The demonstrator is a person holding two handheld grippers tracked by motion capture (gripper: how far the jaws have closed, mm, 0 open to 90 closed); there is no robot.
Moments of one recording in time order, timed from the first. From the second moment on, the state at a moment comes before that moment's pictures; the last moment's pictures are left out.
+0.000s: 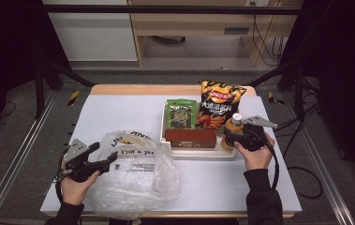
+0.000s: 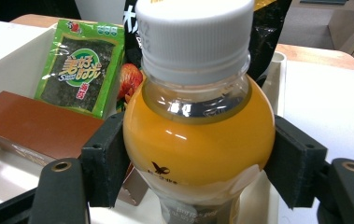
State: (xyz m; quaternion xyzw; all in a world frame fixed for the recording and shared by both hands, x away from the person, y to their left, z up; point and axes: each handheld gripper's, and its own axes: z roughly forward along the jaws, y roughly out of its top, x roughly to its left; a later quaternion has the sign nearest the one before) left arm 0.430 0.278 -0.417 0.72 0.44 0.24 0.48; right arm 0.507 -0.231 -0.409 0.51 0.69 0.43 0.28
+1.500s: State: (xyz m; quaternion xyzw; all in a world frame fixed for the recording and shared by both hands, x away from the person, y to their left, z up) left arm 0.429 0.277 -0.420 0.73 0.44 0.23 0.47; right arm 0.430 -0.263 -0.427 0.51 0.68 0.47 0.25
